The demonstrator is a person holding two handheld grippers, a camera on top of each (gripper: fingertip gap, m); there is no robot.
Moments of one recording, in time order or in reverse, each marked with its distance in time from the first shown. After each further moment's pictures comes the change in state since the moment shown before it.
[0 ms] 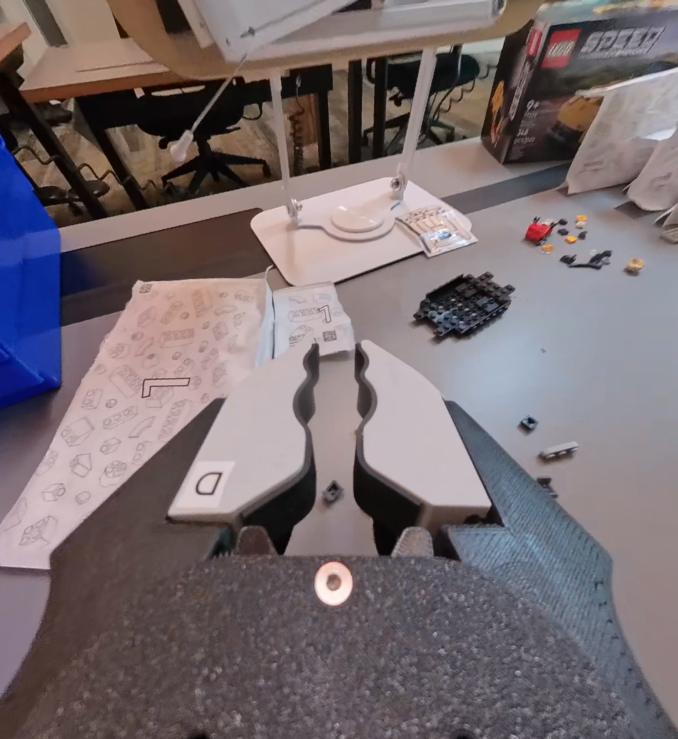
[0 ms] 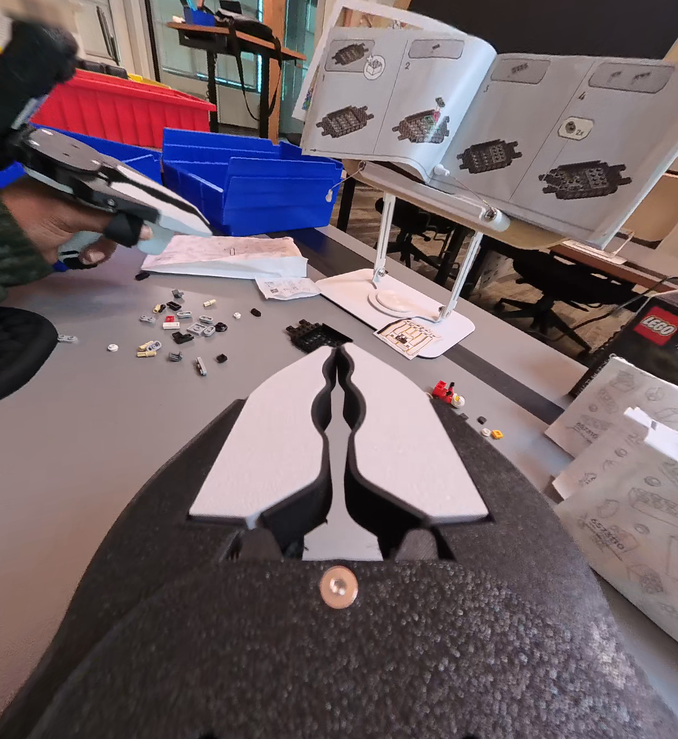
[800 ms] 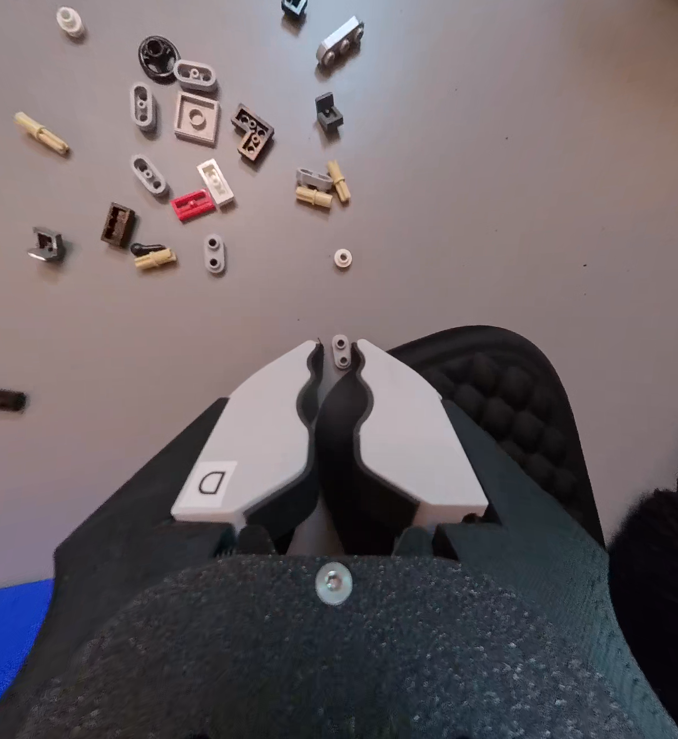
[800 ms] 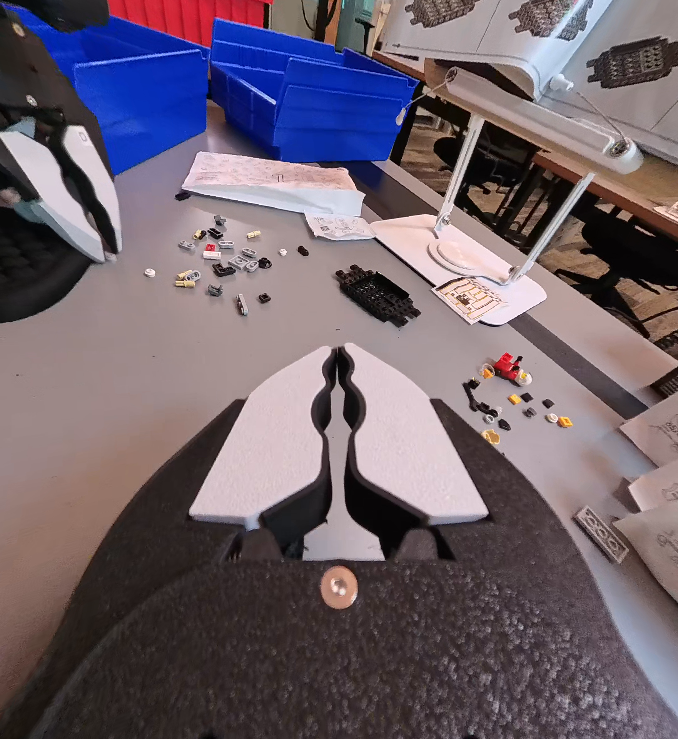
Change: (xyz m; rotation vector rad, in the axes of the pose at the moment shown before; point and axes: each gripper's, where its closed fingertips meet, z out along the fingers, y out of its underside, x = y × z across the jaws) left arm 0.083 0.127 -0.096 -0.742 0.481 0.189; right arm -0.037 0.039 0.014 -0.140 -0.131 -0.060
